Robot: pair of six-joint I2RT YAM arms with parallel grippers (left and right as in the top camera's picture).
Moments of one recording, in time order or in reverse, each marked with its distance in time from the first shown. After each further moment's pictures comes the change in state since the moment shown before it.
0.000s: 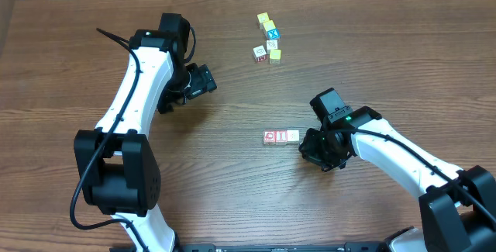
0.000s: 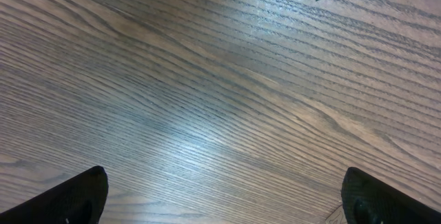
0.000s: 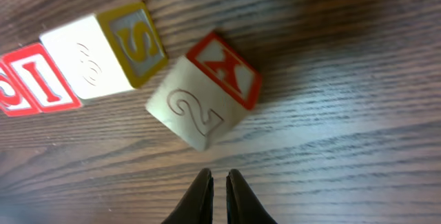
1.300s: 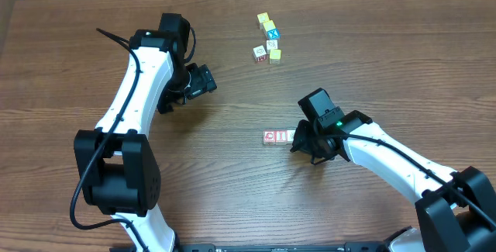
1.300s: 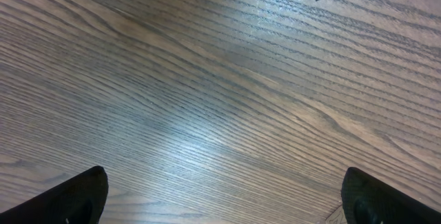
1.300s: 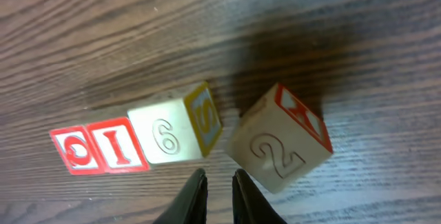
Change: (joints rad) left arm 0.000 0.000 0.000 0.000 0.000 0.000; right arm 0.068 0.000 -0.001 0.174 0.153 0.104
